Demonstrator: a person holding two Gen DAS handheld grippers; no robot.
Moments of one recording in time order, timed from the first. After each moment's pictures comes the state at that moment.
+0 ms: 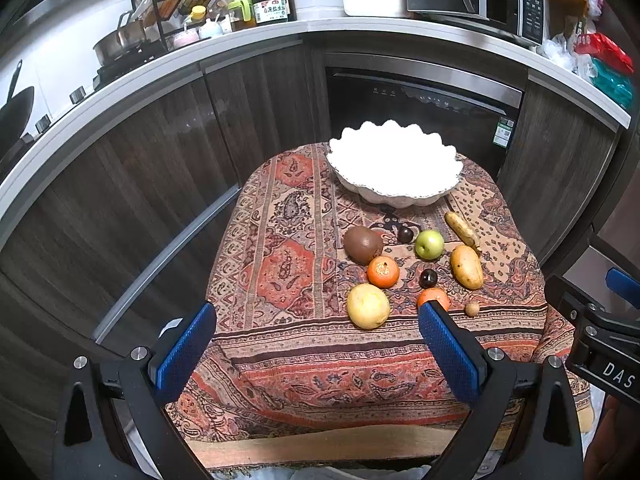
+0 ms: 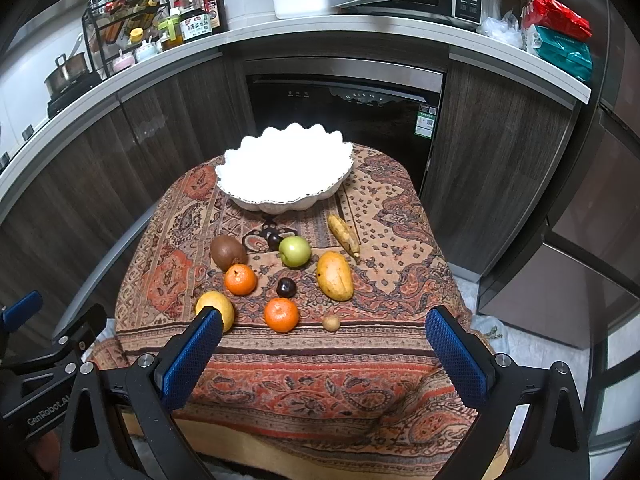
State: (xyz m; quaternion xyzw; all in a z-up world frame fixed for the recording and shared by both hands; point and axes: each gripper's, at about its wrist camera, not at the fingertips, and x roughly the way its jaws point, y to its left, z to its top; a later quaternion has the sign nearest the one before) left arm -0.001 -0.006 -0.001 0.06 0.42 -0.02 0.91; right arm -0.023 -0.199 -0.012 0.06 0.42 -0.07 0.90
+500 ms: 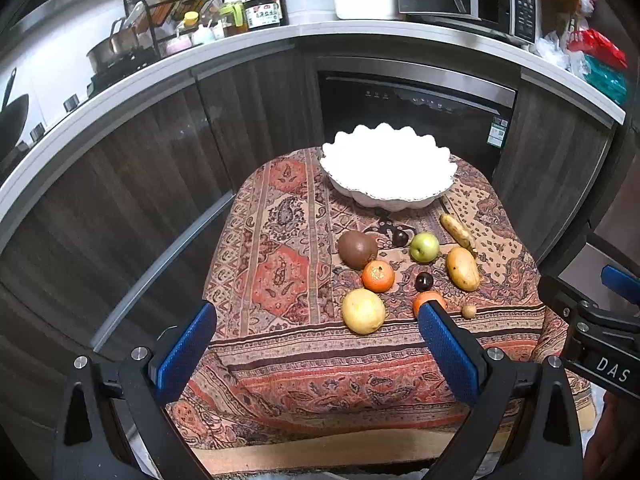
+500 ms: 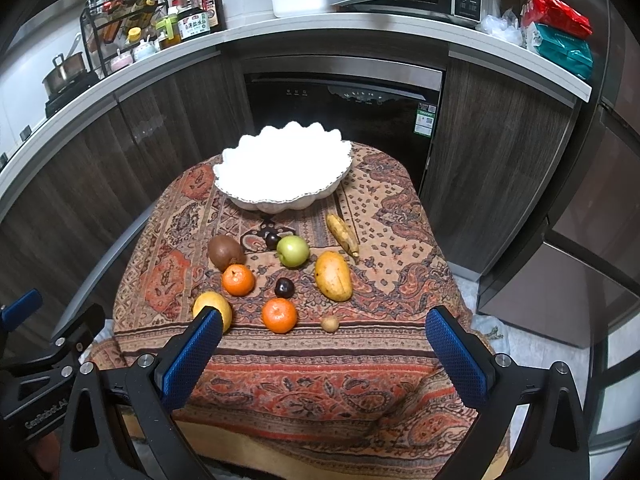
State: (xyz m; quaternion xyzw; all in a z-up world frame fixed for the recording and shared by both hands) left arm 0.003 -0.014 -0.002 0.07 0.41 -0.03 0.91; right arm -0.018 -0.203 -0.014 0.06 0.43 -0.08 0.90
